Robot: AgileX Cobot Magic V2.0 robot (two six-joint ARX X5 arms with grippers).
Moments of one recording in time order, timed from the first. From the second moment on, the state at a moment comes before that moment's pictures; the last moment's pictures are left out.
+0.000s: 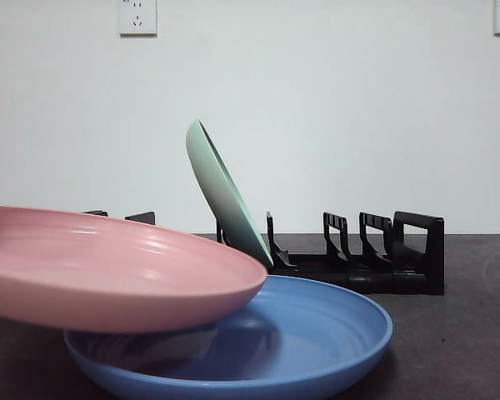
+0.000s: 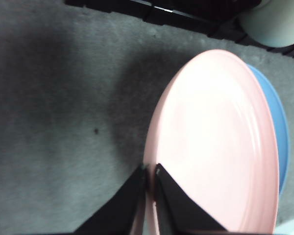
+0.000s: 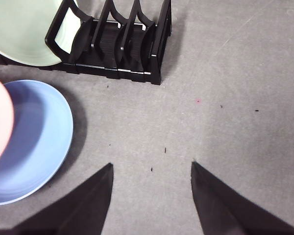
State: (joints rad) left arm -0.27 0.84 0.58 -0.63 0.36 -0.46; right arm 0.44 0.57 0.93 -1.12 0.08 0.29
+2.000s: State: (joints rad) left arm -0.25 0.66 0.78 -0.76 0.26 -0.29; right arm 0.44 0.74 0.93 -1.07 -0.09 0.28
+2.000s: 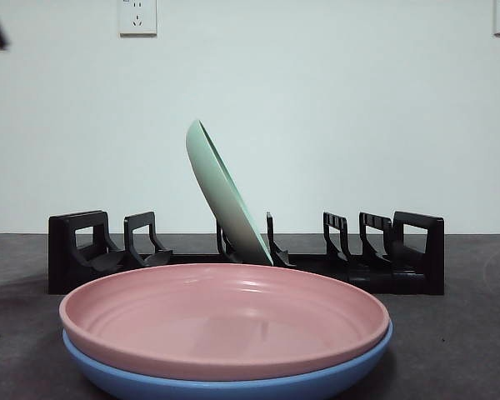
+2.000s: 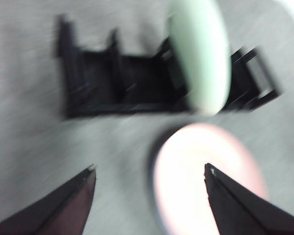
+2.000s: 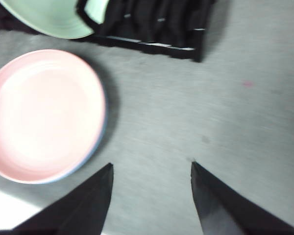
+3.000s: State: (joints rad) left arm -0.20 0.56 0.78 -0.96 0.19 -0.21; right arm 0.56 1.77 1.80 -0.97 -0.39 0.19
